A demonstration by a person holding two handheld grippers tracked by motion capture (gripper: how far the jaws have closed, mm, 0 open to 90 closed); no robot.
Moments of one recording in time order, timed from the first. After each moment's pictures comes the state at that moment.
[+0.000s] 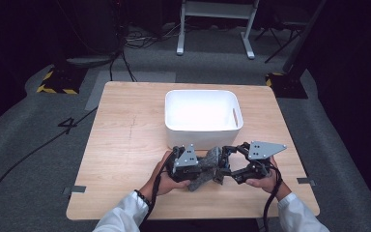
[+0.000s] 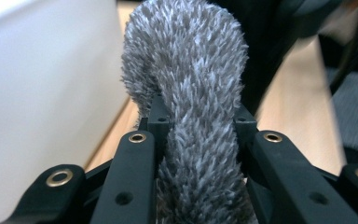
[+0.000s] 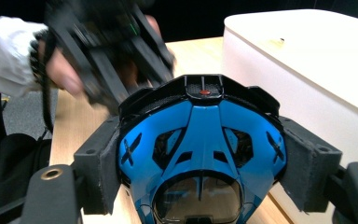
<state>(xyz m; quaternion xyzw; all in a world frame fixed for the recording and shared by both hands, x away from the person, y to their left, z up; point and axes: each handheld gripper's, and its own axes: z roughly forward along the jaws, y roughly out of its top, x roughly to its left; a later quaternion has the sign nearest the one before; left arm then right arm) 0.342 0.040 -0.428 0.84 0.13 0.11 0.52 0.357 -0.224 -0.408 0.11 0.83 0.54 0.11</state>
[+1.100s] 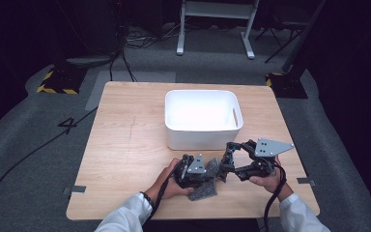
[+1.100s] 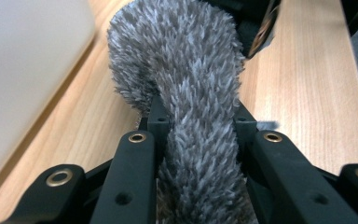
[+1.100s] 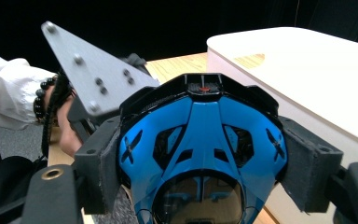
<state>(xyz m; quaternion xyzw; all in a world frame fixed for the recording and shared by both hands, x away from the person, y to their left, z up) 0.352 0.016 -0.483 0.90 0.13 0.08 0.41 0.356 -0.233 -0.399 0.14 0.80 0.57 0.12</state>
